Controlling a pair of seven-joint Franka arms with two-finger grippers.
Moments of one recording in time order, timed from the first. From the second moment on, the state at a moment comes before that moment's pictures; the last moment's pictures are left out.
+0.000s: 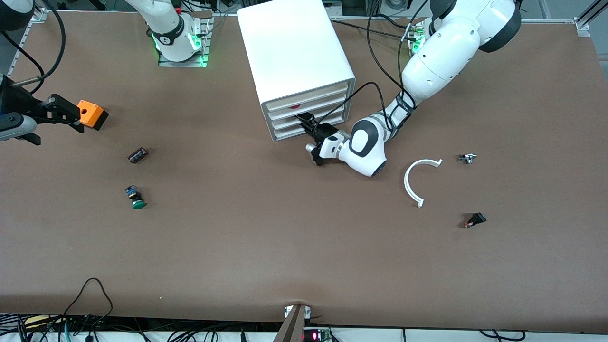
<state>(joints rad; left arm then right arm) -0.28 0.91 -0.39 -1.71 -1.17 1.91 0.85 0.04 0.05 -0.04 -1.59 0.01 1.72 -0.34</state>
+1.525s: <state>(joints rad) -0.19 0.88 -0.38 -1.76 -1.38 2.00 0.91 0.04 0.19 -0.04 -1.60 -0.01 1.72 -0.35</state>
